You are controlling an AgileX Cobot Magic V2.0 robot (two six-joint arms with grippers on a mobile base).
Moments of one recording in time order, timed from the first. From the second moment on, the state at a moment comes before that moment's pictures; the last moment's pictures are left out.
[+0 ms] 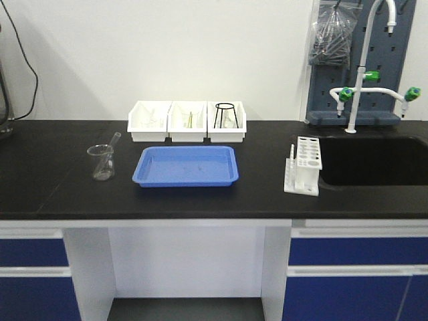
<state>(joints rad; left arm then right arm) 0.02 -0.01 0.03 0.15 0.34 -0.15 0.06 -0.01 0.03 -0.05 0.05 -0.03</state>
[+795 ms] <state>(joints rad) 0.02 -0.01 0.03 0.15 0.34 -0.15 0.06 -0.01 0.03 -0.05 0.05 -0.03</state>
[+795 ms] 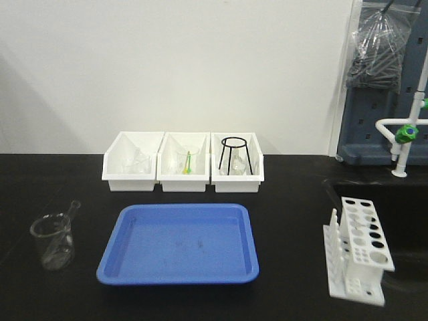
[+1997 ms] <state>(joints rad) 0.02 -0.01 0.03 0.15 0.34 -0.15 0.06 -0.01 0.03 -0.05 0.05 -0.03</state>
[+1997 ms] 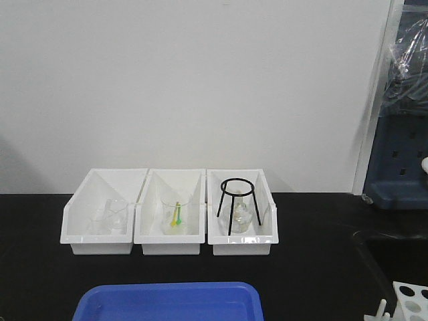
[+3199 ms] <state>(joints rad) 0.02 -0.01 0.03 0.38 0.13 -0.02 0.06 -0.01 0.03 -0.05 0.03 -0.03</state>
